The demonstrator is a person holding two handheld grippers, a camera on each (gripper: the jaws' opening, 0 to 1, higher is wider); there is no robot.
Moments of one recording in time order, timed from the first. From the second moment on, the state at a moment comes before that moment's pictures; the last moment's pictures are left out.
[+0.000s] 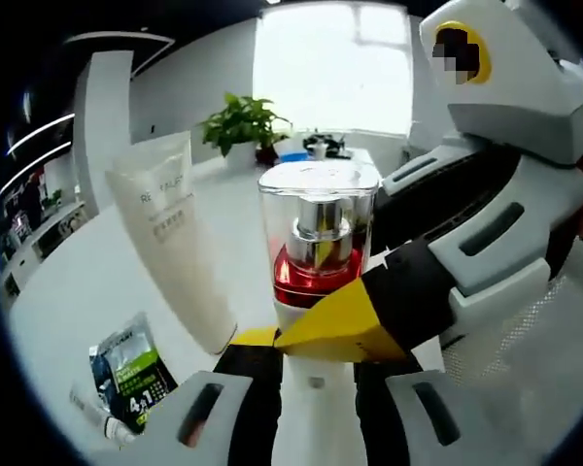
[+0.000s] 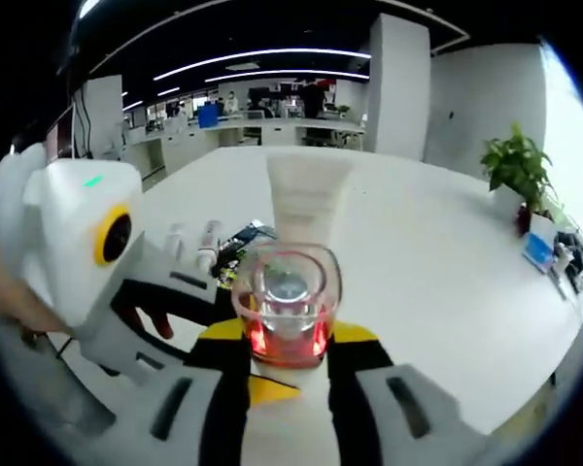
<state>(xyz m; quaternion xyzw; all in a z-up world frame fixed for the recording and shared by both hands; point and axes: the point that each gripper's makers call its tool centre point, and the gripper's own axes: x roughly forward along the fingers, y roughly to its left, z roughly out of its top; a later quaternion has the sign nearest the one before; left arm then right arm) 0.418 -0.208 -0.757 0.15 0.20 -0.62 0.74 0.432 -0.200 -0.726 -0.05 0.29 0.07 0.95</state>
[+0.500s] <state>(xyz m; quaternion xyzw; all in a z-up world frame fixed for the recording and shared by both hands) 0.416 -0.219 -0.762 0.15 0.22 -0.63 0.73 0.432 -0.219 -0.726 -0.03 0.28 0.04 0.96</state>
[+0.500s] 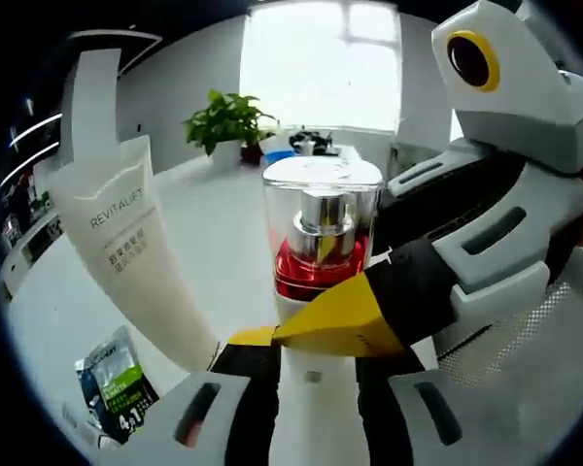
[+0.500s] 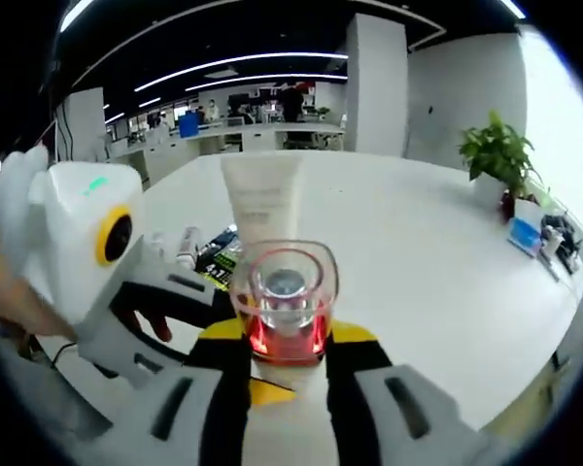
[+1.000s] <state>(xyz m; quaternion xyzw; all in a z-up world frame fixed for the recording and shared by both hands) 0.413 -0.137 -0.762 0.10 0.26 -0.55 0.79 0.468 -0.248 -0.726 -0.03 0.27 0.02 0.96</state>
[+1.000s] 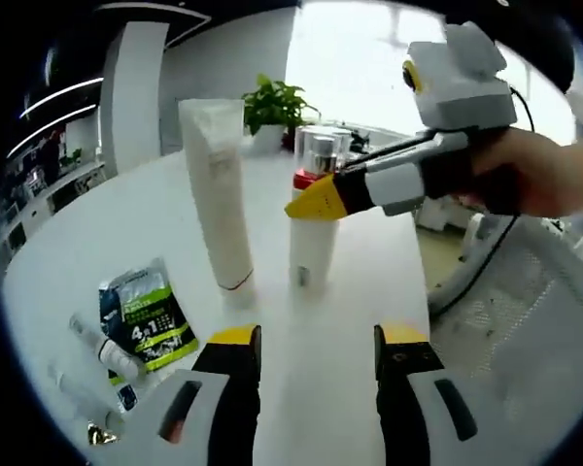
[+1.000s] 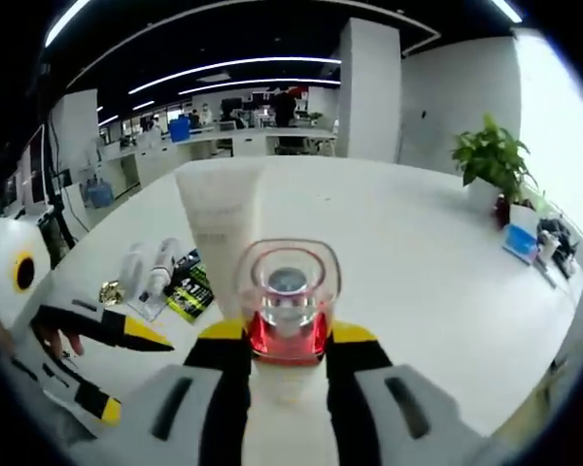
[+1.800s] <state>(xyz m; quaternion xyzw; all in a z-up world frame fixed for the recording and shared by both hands) 0.384 -0.079 -0.768 0.06 0.29 -0.50 0.82 0.488 -0.256 -0.726 -0.06 0.28 0.05 0.96</state>
